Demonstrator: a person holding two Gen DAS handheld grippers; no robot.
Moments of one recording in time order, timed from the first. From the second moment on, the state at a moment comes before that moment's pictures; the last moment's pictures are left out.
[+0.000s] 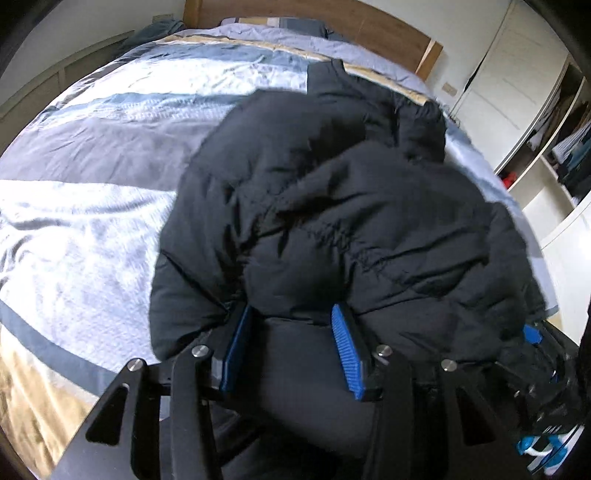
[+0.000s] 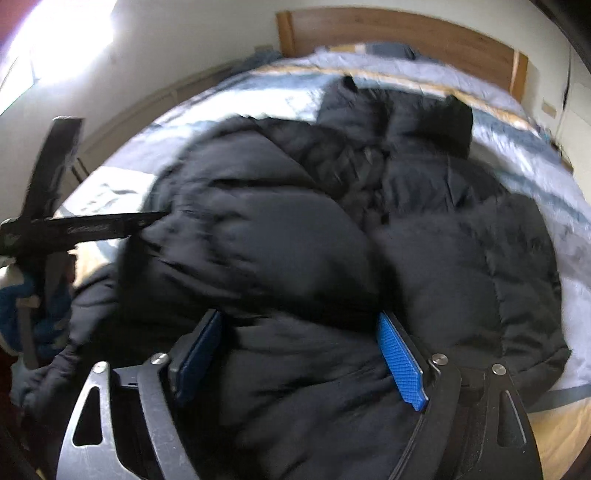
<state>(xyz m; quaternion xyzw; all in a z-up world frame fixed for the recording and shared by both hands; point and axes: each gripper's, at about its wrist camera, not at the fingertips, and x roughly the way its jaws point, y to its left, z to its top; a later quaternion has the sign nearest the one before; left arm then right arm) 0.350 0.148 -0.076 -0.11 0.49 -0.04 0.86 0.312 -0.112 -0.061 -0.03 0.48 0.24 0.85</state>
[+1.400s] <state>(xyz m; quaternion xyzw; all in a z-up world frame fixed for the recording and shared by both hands) 0.272 0.063 -0.043 -0.01 0.44 -0.03 0.90 0.271 -0.148 -0.043 -0.02 0.46 0.26 0.85</state>
